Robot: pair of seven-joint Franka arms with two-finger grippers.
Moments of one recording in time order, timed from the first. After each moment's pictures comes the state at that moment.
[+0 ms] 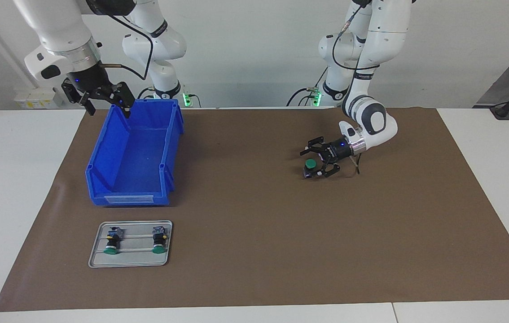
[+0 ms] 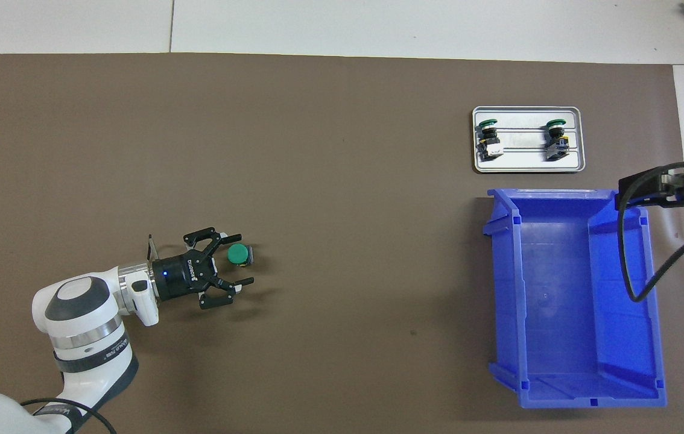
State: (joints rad) left arm -0.05 0.16 -0.06 -2.50 -1.73 1.99 2.49; right arm 0.03 -0.02 0.00 -1.54 -0.02 1.49 0.16
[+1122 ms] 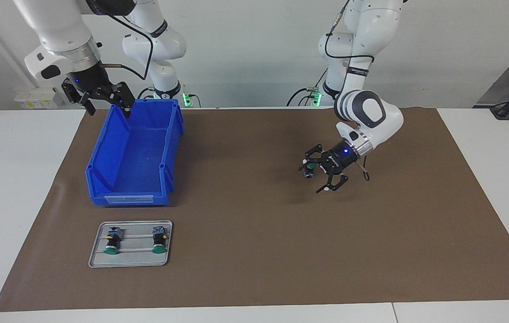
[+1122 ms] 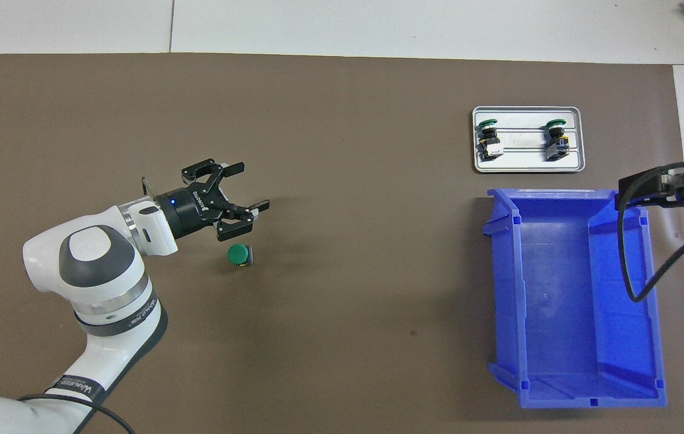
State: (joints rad) left arm -0.28 0.10 -0.08 -2.17 -1.75 2.53 1.92; right arm 0.03 -0.02 0.00 -1.54 -0.02 1.49 0.16
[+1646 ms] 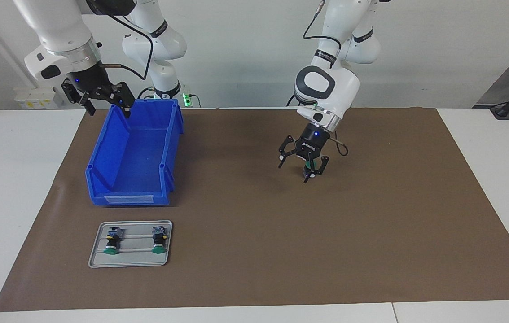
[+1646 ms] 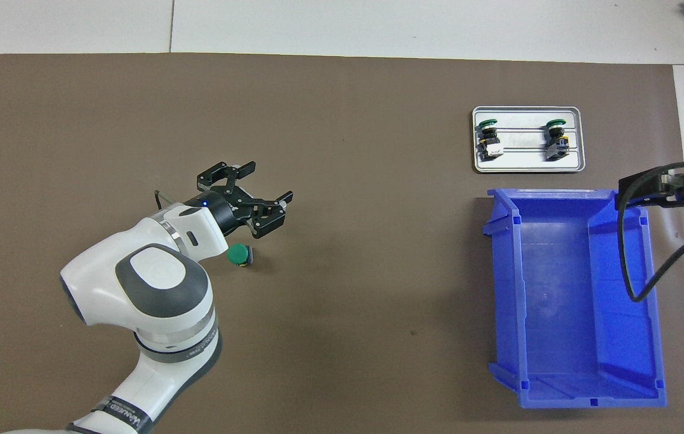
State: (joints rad) left arm -0.48 0.09 -0.20 -2.14 -1.75 3.16 1.57; right arm 0.03 -0.02 0.00 -1.54 -0.02 1.49 0.16
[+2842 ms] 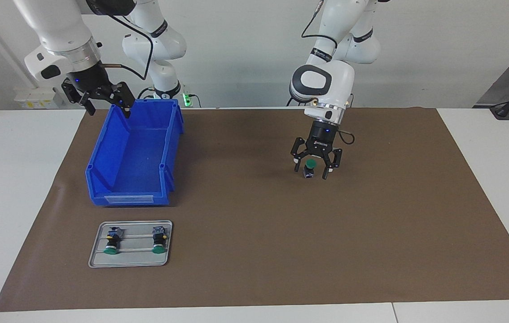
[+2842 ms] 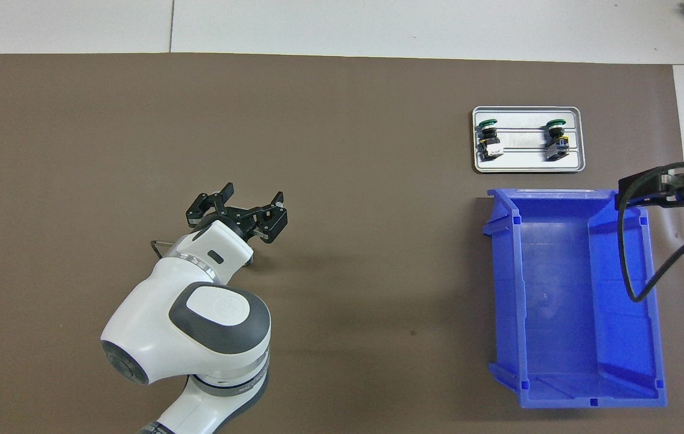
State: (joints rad) left arm -0.44 0.09 -0.20 -2.13 -1.81 3.30 1.41; right arm 0.03 -0.02 0.00 -1.54 -0.02 1.49 0.16
